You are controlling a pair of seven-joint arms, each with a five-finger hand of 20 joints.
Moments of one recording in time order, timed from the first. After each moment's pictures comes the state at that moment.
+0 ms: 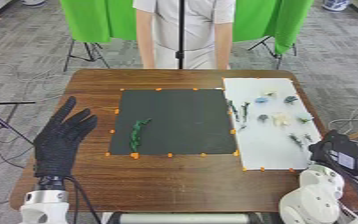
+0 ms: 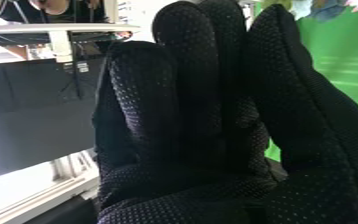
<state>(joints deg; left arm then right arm) 128.3 -63.6 -93.1 -122.9 40.7 6.2 25.0 -108.7 -51.3 74.9 -114.7 -153.3 8.8 72.0</state>
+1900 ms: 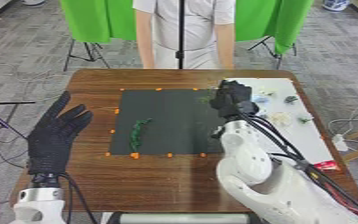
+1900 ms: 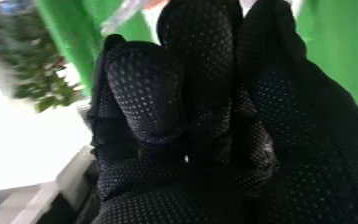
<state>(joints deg) 128.6 -58.1 -92.5 -124.2 39.0 10.3 28.8 -68.0 -56.9 37.0 -110.5 -140.5 8.4 58.0</state>
